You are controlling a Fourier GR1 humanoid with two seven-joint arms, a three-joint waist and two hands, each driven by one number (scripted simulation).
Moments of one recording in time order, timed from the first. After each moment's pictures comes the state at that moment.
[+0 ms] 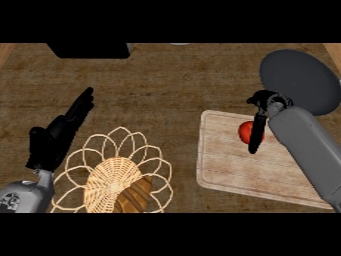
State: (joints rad) left arm -0.16 0.32 -0.16 -1.58 0.06 0.02 0.20; right arm -0.74 -0.37 0.37 -0.90 0.24 0.60 0.92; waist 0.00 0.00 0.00
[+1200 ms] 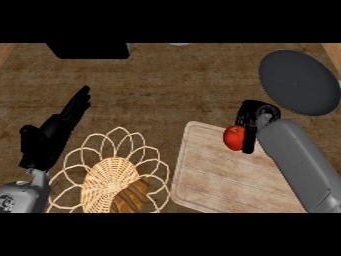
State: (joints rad) left arm -0.15 0.27 -0.09 -1.61 0.02 -0.06 0.23; right arm -0.66 -0.28 0.31 -0.97 0.45 0.64 0.82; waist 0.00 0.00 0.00
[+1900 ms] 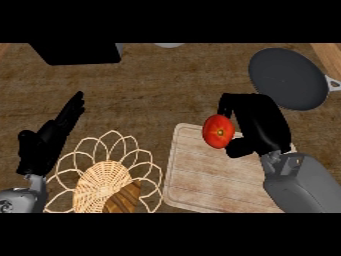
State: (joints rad) left arm -0.11 0.27 -0.06 -1.60 0.00 -0.04 0.20; right arm -0.47 -0.34 0.46 -1.68 0.77 0.16 0.64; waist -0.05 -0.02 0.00
